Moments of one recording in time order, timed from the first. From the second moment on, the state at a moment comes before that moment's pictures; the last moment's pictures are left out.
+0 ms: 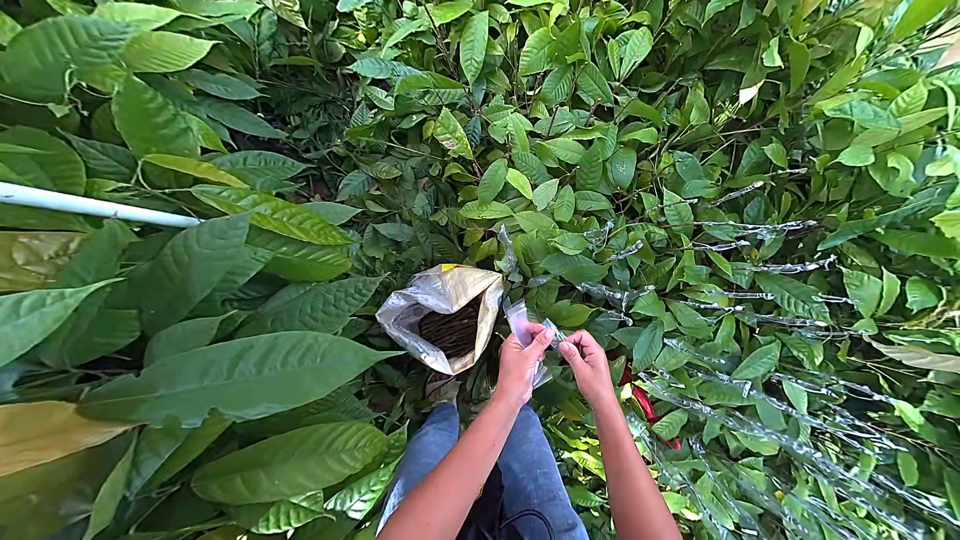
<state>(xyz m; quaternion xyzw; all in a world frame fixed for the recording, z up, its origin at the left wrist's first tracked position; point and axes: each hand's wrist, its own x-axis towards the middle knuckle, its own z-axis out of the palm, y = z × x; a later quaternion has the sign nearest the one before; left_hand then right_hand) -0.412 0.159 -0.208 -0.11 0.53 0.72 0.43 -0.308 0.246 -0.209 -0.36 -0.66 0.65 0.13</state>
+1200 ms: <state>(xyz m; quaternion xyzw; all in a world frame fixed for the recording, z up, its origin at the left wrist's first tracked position) -0.415 0.134 -0.217 -0.03 0.53 0.70 0.48 -0.333 0.366 -0.223 -0.52 -0.73 0.12 -0.44</state>
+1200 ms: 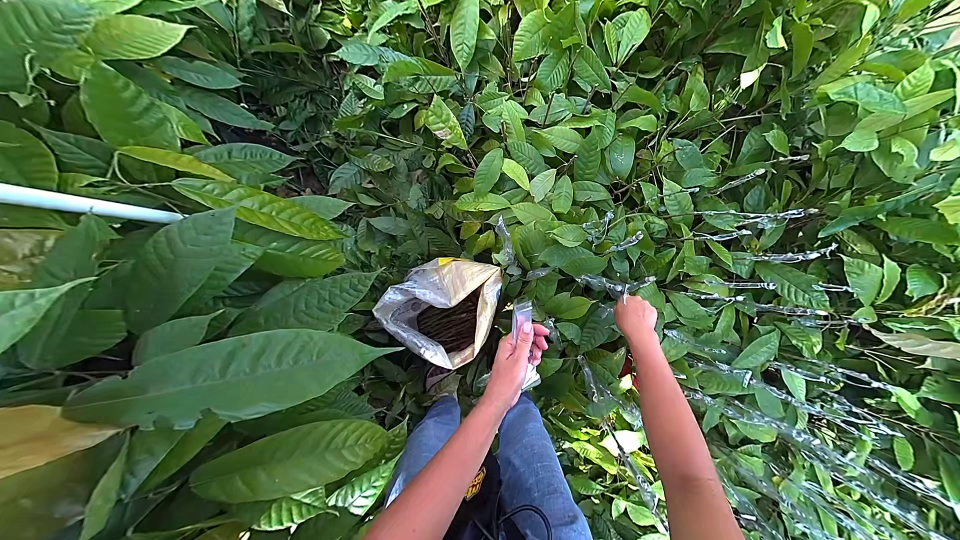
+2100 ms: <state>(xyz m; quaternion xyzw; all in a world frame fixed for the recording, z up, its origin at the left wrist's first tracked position) -0.429 0.118 -0.218 -0.04 0.52 0.69 0.51 -0.319 0.317 -0.329 -0.46 -0.77 0.26 -0.36</state>
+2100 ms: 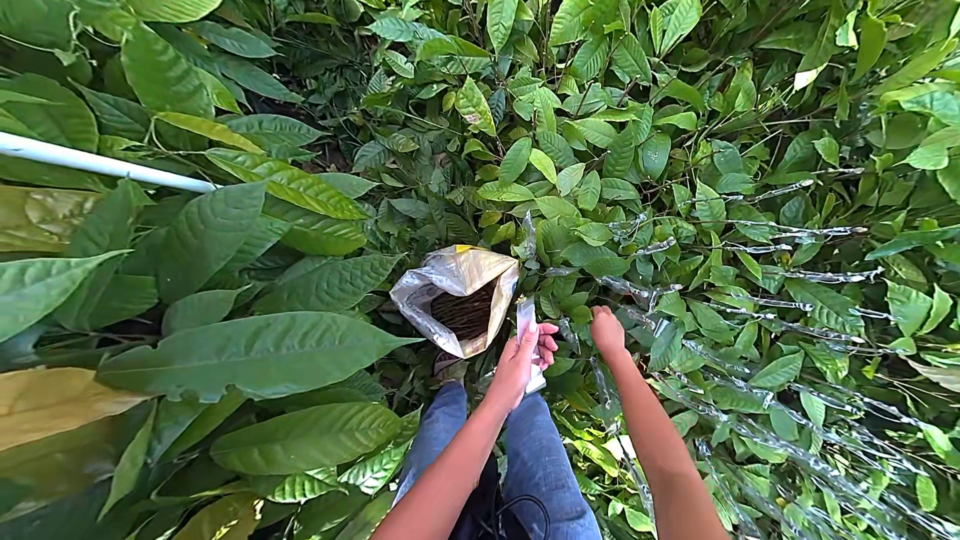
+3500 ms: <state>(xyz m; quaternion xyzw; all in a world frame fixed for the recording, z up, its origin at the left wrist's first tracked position) -0.437 0.165 -0.209 -0.21 0.45 0.70 0.51 -0.238 0.295 -0.240 -0.52 -0.66 0.54 -0.07</state>
